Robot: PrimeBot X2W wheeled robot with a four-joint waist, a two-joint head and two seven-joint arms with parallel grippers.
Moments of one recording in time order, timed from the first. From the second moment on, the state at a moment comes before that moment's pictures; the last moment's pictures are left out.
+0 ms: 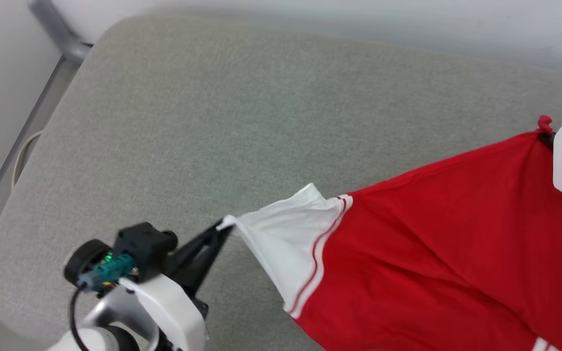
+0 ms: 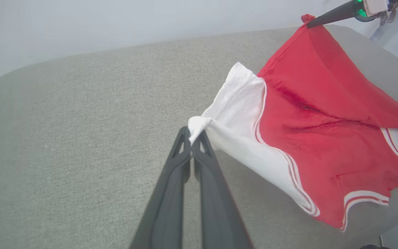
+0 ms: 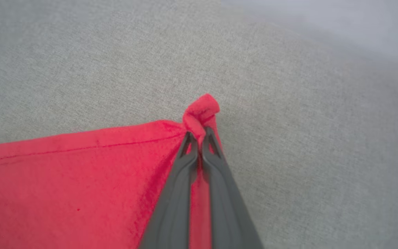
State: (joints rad) left arm -0.28 0.73 -0.71 -0.41 -0.71 0.24 0.17; right arm -0.70 -0.50 0.17 0.44 0.47 0.13 0.78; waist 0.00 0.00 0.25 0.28
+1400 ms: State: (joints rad) left arm -0.84 0.85 -0.36 -0.43 -0.66 0.25 0.12; right arm -0.73 -0.46 -0.02 -0.15 0.53 0.13 0.65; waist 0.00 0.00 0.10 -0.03
